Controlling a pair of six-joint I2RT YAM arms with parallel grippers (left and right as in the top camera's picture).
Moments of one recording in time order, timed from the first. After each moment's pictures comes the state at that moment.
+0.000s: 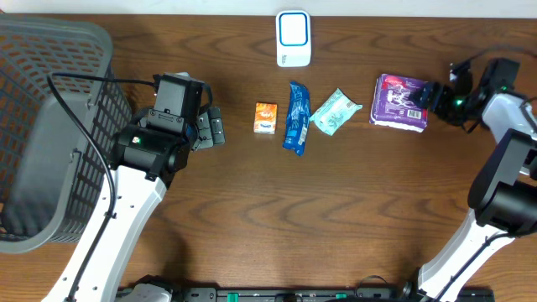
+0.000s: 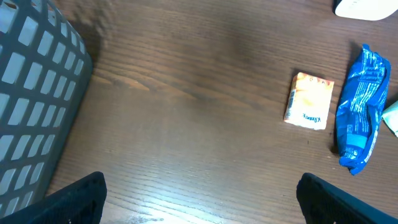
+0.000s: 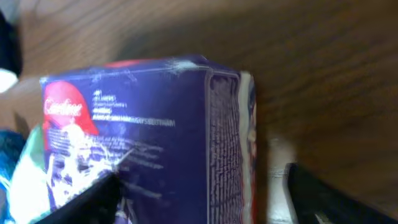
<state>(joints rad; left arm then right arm) -0.30 1.32 1.24 -0.92 -0.22 -0.40 -0.38 2.14 1.48 -0.52 -0.57 0.03</state>
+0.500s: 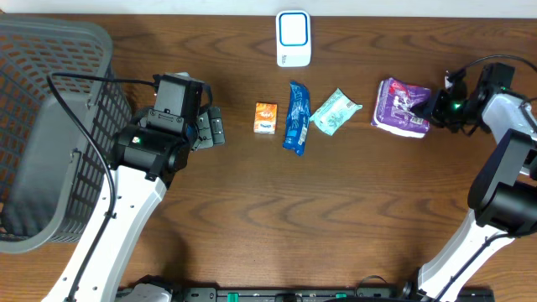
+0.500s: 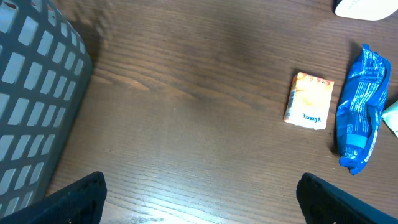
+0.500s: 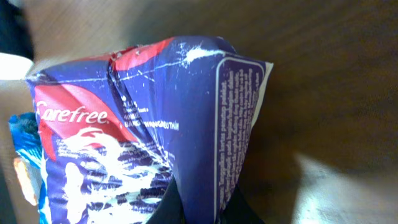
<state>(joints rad) -0.30 1.32 1.24 -0.92 -0.22 -0.40 -0.38 2.13 1.51 -0.69 -0.60 0.08</state>
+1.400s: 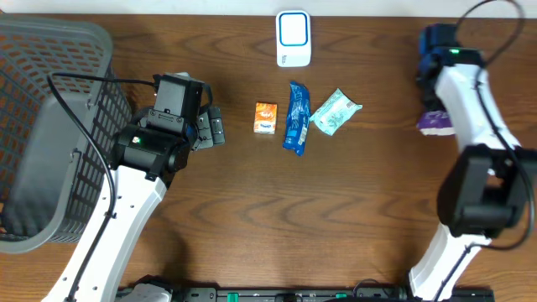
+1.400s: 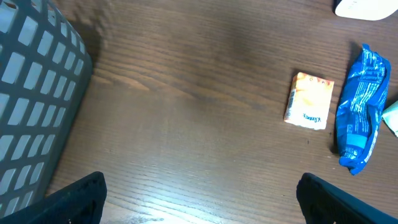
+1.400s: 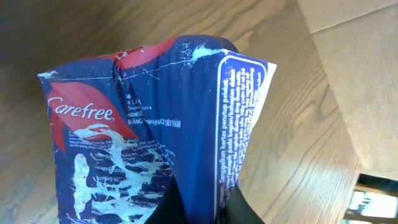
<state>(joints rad) -0.30 1.32 1.24 -0.92 -0.22 -0.40 -0.02 2.06 1.69 -1.03 0.75 0.41</state>
